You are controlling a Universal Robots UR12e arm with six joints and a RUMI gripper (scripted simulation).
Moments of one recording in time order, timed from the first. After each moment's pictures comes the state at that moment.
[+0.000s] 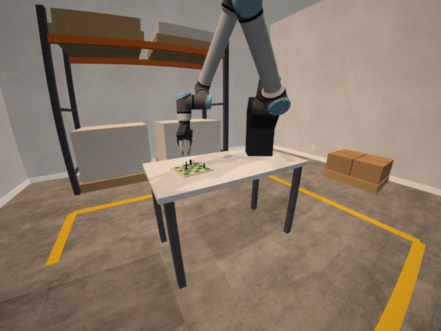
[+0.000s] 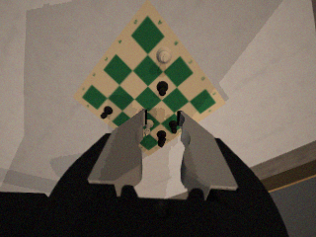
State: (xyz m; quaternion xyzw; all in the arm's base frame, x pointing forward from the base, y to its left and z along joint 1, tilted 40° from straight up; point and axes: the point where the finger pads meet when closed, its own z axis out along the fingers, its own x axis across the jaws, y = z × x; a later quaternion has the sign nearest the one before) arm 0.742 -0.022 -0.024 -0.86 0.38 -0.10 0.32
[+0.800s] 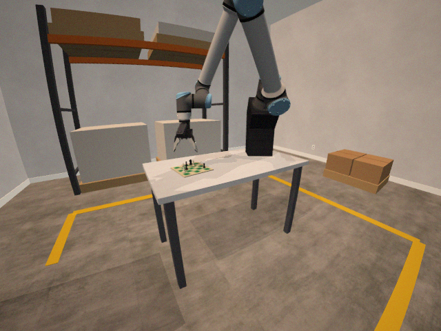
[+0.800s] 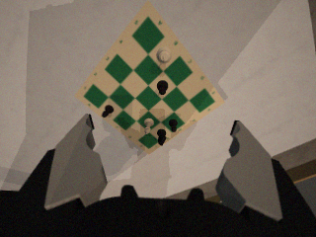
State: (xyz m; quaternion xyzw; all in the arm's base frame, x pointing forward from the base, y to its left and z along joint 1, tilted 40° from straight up) arm 0.740 -0.025 -0.019 -0.86 0.38 -0.10 0.32
